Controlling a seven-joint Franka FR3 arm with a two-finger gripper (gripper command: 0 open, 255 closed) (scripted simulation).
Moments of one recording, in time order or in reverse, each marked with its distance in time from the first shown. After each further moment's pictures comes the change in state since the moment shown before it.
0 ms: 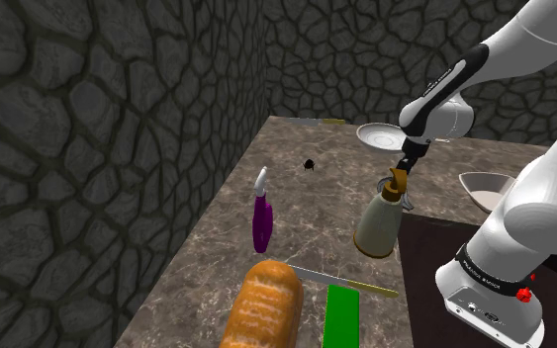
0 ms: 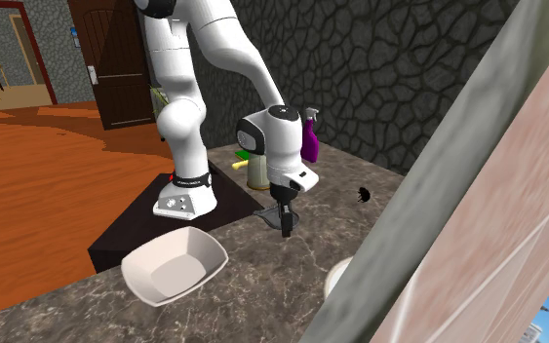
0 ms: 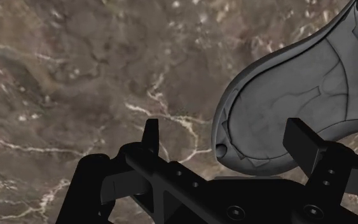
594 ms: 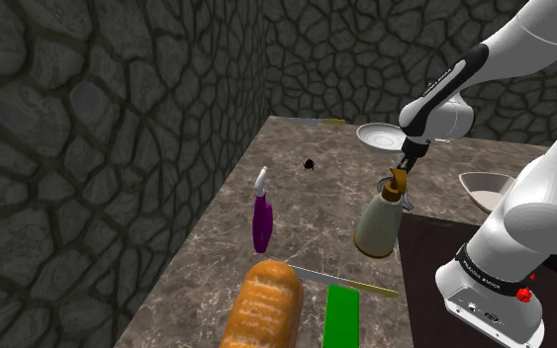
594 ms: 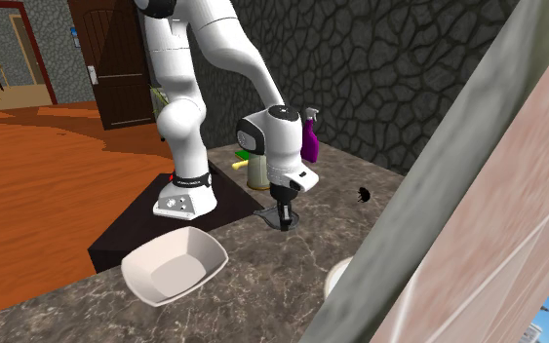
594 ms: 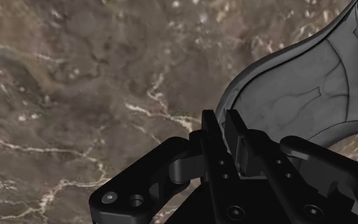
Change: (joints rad) arm 0.001 0.001 0.000 0.000 0.002 0.001 -0.001
